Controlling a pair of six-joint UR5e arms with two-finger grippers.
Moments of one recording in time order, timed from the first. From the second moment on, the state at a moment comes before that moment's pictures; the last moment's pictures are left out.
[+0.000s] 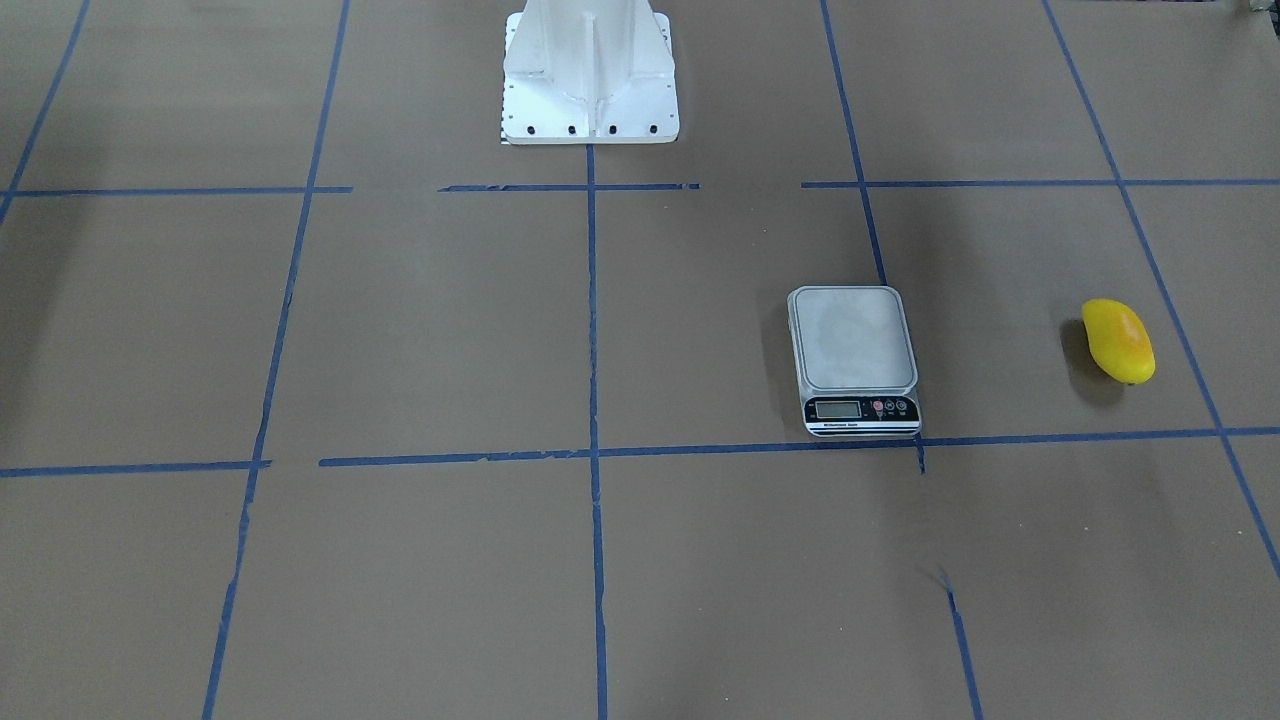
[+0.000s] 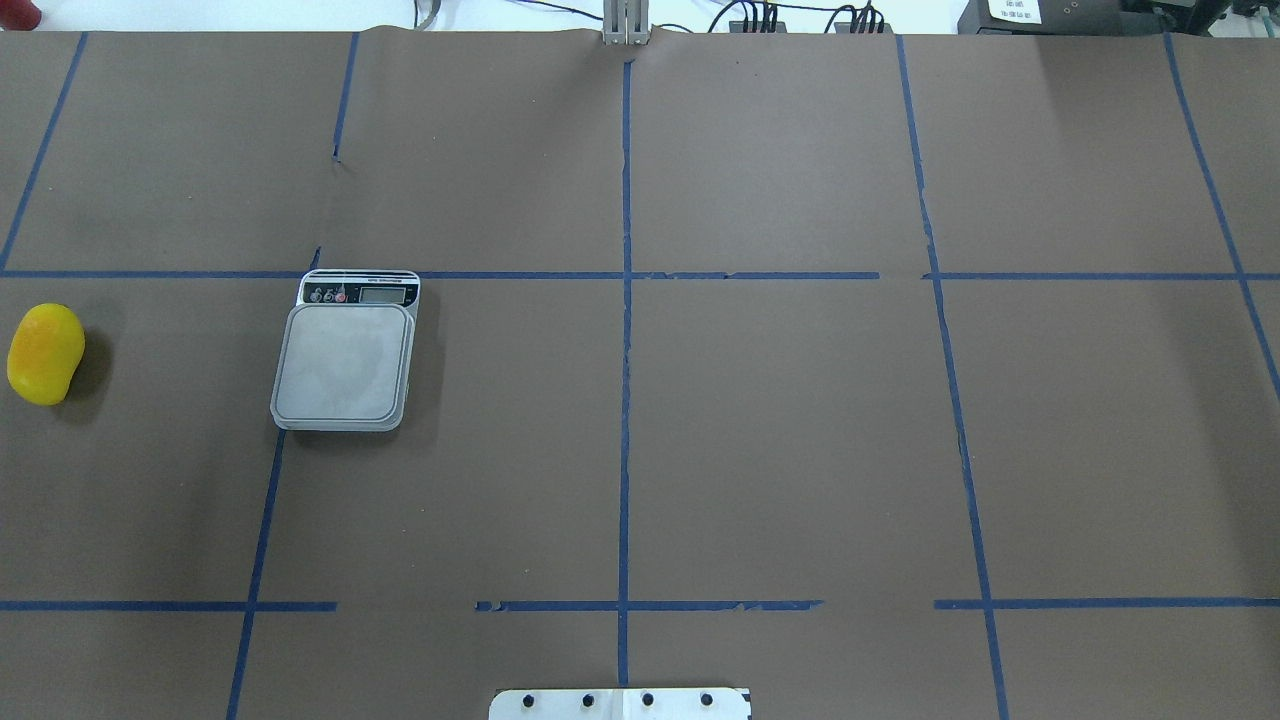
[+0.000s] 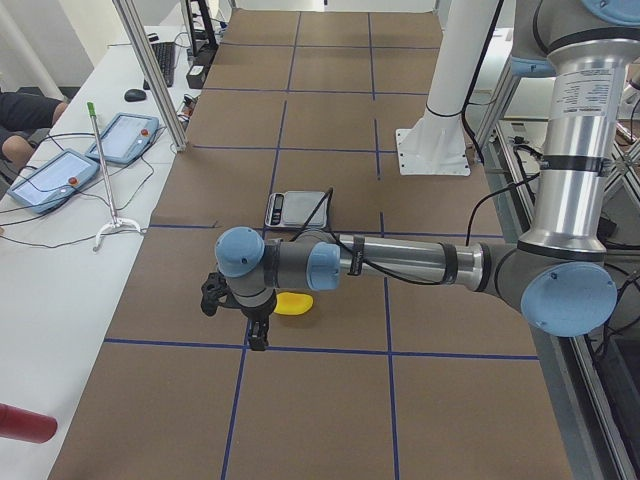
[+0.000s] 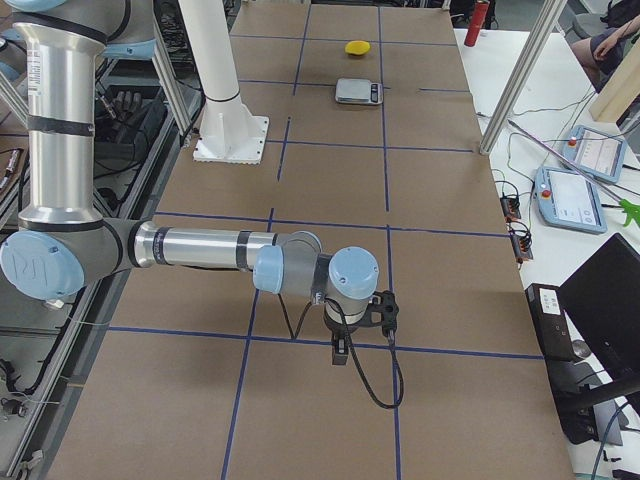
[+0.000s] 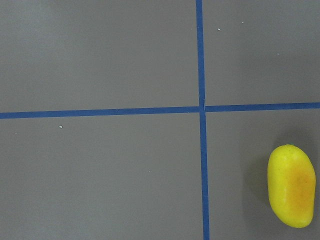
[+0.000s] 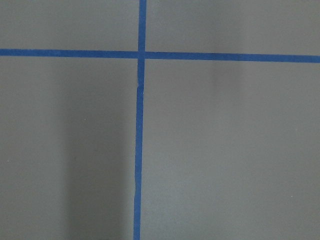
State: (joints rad) left arm -1.46 -1.63 -1.59 -1.58 -2.38 -0.11; right arm 1.62 -1.66 1.66 -1.68 2.35 -0.12
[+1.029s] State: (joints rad) left arm -1.24 -1.68 -1.42 -1.84 -2.39 -0.33; right arm 1.62 -1.66 1.66 -1.68 2.35 -0.12
